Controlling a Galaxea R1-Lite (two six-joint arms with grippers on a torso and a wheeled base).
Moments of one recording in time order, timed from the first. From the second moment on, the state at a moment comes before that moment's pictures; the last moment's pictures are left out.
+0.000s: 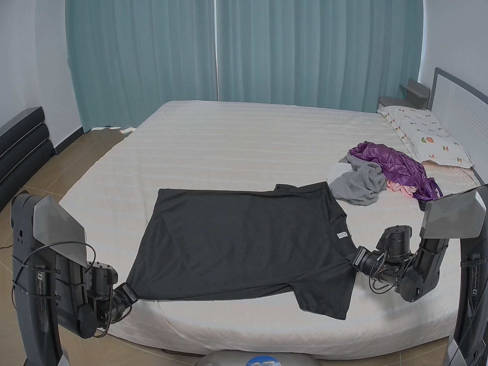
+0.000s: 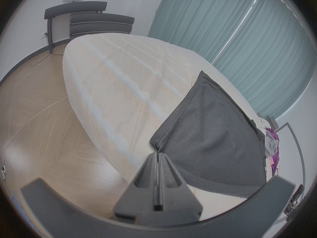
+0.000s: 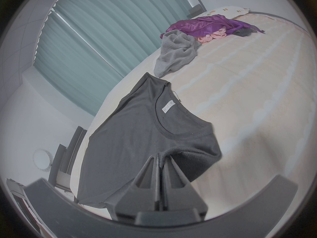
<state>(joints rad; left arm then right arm) -0.09 2.42 -0.16 -1.46 0.16 -0.76 0.20 2.38 -0.51 -1.28 0.06 0.72</state>
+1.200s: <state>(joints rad) -0.09 2.42 -0.16 -1.46 0.16 -0.76 0.24 2.41 -0.34 -1.36 0.21 0.56</state>
